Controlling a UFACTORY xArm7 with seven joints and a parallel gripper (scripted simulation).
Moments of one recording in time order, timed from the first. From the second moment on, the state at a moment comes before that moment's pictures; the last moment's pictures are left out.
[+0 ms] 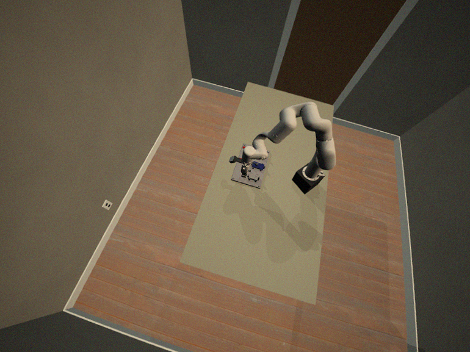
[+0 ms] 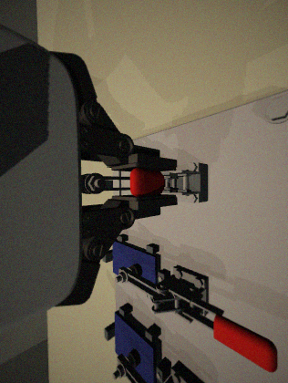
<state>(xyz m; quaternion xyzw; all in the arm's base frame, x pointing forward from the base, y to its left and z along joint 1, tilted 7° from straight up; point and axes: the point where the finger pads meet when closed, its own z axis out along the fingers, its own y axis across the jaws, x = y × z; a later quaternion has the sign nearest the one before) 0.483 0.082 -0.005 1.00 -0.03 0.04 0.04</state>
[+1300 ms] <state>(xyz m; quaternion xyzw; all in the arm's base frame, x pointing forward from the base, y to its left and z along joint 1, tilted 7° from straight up) 0.477 0.083 -0.006 1.00 -0.03 0.04 0.04</state>
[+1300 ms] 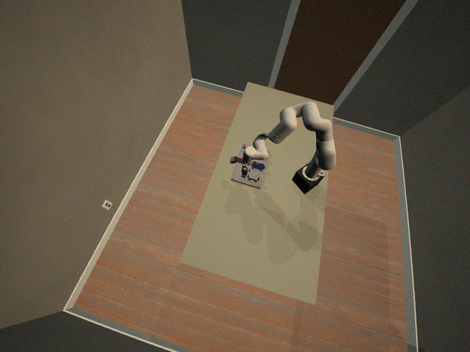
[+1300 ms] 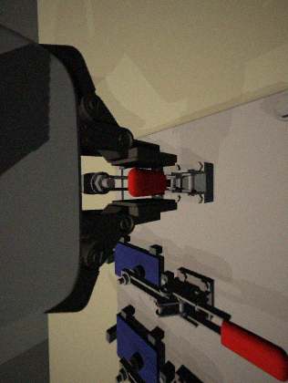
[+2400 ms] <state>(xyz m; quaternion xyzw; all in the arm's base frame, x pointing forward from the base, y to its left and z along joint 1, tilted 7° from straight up) 0.478 0.083 -0.005 1.00 -0.03 0.04 0.04</state>
